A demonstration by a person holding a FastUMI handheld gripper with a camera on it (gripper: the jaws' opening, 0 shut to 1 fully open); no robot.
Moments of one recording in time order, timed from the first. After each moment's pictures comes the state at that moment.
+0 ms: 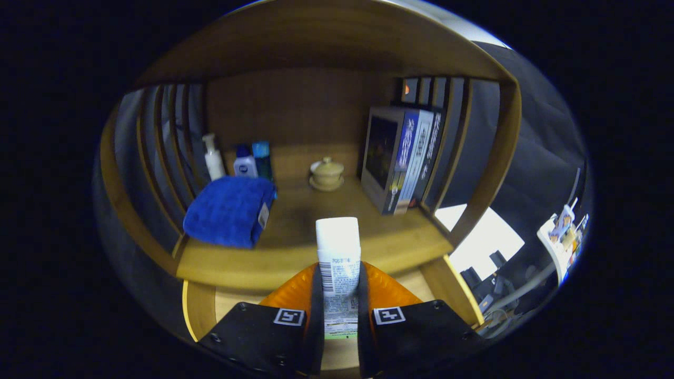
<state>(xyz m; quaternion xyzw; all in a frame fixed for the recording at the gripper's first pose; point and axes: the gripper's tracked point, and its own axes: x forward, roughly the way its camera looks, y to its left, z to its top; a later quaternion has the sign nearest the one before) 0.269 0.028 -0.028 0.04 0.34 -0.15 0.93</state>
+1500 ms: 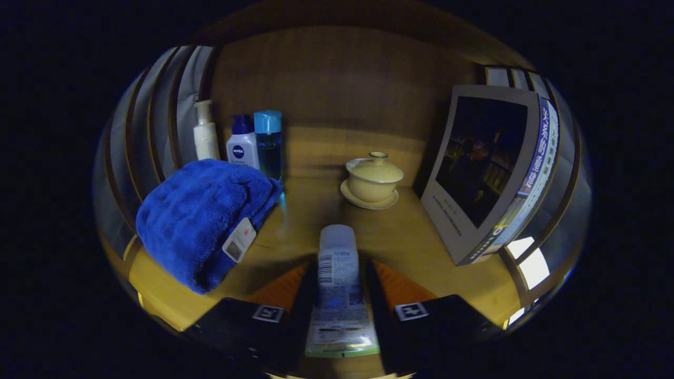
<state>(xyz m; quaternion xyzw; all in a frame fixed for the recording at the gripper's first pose) 0.384 0.031 -0.162 0.00 0.38 -0.04 0.92</state>
